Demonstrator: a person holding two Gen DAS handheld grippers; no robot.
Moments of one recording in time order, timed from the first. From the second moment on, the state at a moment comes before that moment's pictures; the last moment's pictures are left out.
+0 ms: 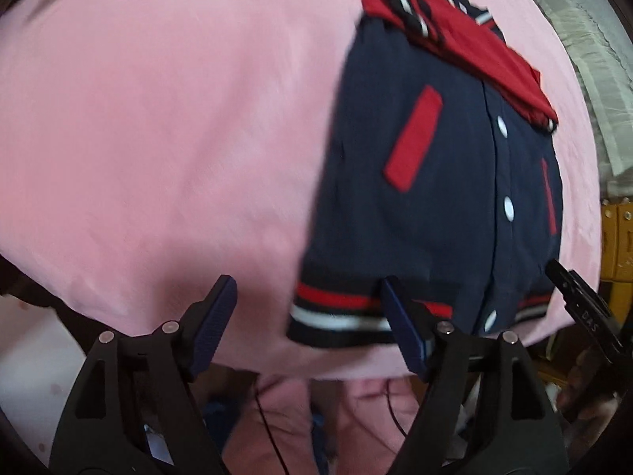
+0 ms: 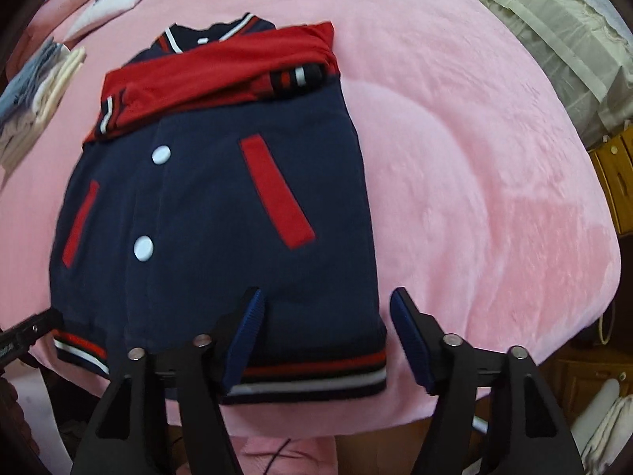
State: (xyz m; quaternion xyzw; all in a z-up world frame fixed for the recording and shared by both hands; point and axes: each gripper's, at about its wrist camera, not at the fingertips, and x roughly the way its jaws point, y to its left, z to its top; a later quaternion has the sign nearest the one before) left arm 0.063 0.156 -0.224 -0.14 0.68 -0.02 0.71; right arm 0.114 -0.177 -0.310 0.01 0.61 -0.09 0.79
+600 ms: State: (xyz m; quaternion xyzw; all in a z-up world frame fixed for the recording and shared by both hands) left arm 0.084 0.151 -0.246 -0.30 0.68 -0.14 0.65; right arm 0.074 -0.225 -0.335 0.13 0.63 -0.04 0.77
